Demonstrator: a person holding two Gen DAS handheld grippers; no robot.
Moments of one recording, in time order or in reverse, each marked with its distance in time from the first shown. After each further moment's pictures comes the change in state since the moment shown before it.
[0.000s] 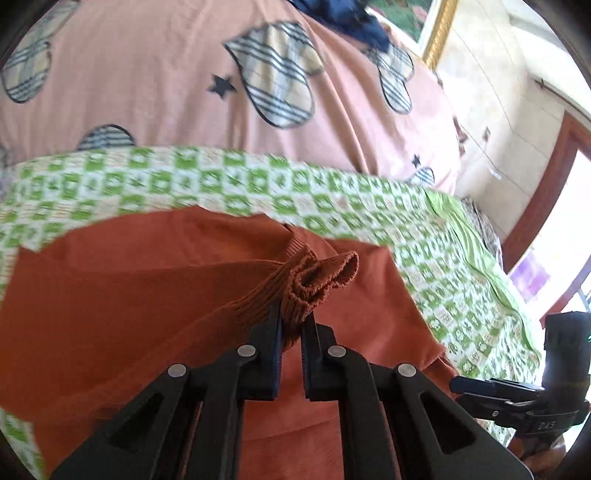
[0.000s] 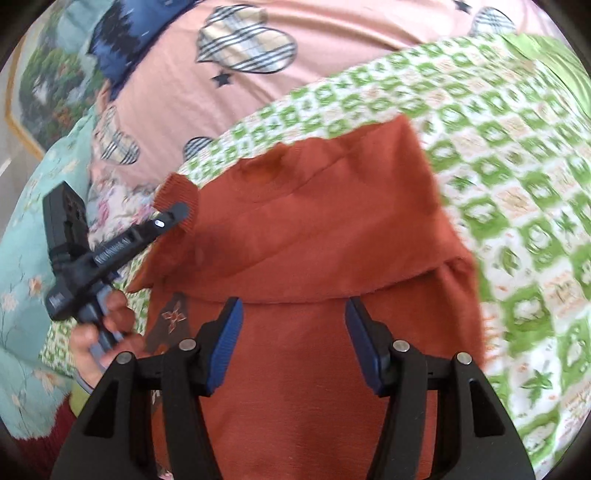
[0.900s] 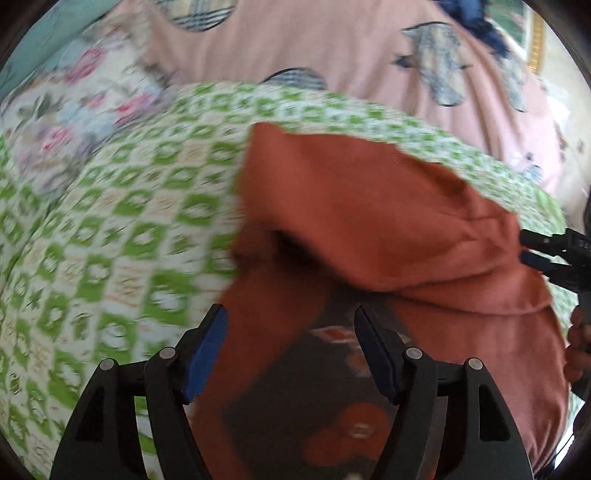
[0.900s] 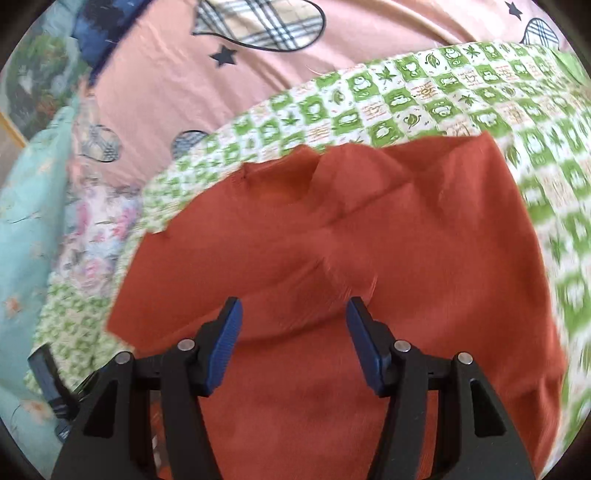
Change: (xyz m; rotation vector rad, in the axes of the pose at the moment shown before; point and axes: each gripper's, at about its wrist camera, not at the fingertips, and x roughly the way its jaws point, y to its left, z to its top) left arm -0.086 0.150 -0.096 -0.191 0.069 0.432; right arm 0.120 0.048 0.074 -0.064 0.036 -0.069
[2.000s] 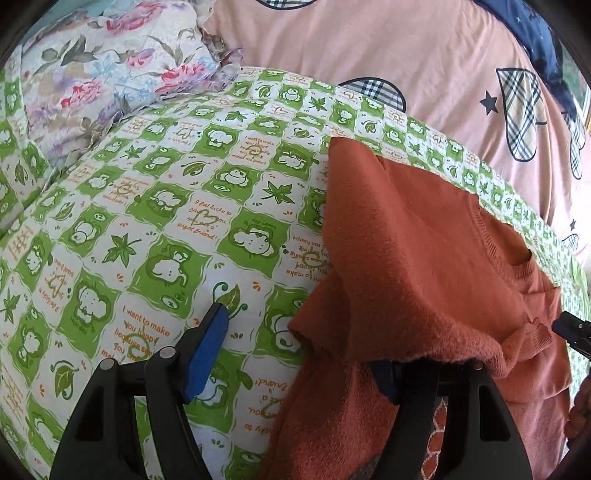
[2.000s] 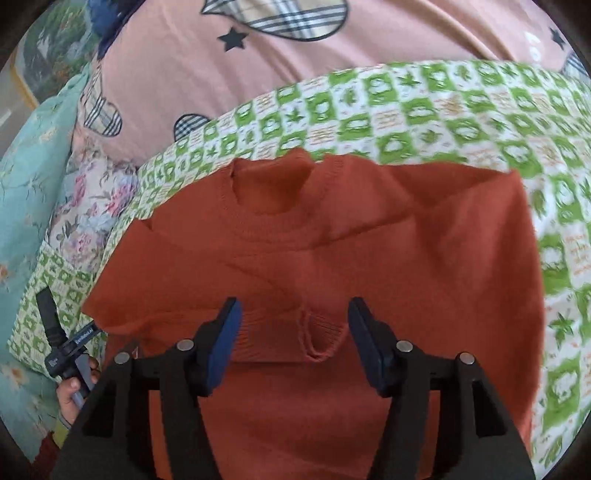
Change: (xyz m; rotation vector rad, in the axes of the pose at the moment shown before) left arm 0.055 0.047 0.031 -0.196 -0.051 0.041; right arm 0.016 -0.006 0.010 -0.184 0.056 0.060
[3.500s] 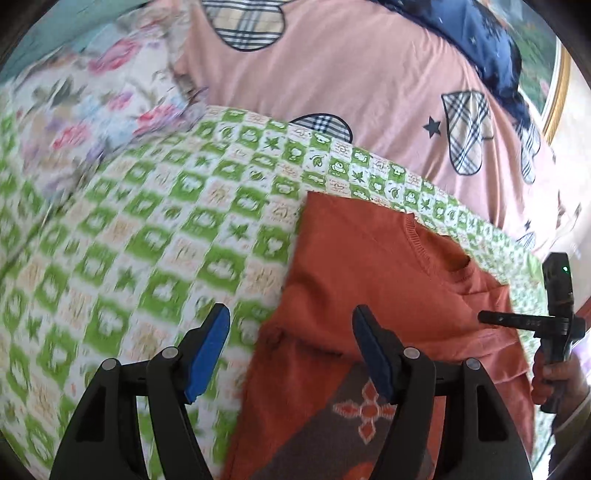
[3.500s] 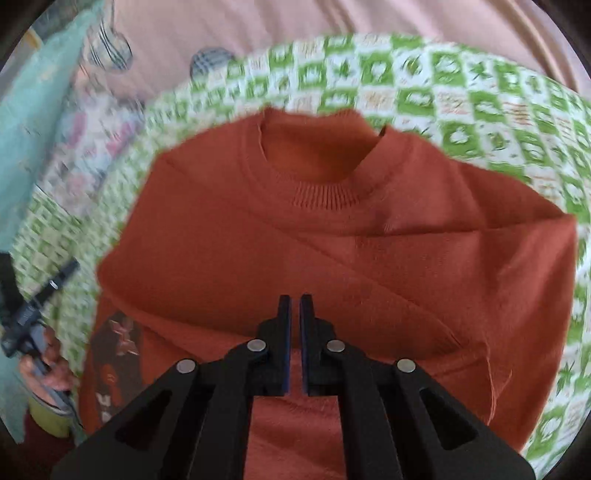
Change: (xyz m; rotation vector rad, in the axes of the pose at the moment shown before) left arm -0.059 -0.015 0.015 0.059 -0.047 -0.137; right arm 0.047 0.018 0.023 -0.121 0.303 -0.038
